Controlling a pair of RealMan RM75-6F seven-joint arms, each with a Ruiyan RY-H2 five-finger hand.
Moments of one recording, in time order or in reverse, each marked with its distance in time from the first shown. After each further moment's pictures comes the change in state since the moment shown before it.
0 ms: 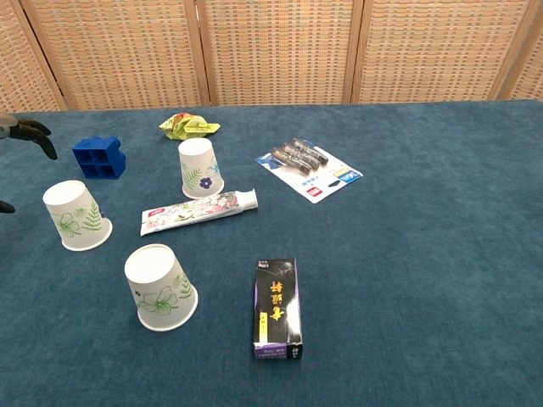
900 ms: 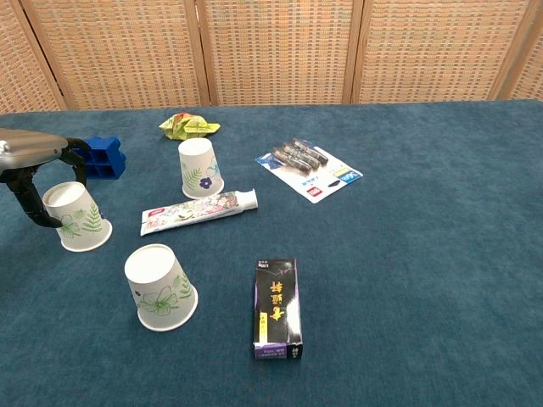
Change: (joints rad) left arm -0.090 -0.175 0.055 0.117 -0.031 0.072 0.017; right arm 0.000 0.008 0.000 0.002 -0.003 0.001 0.026
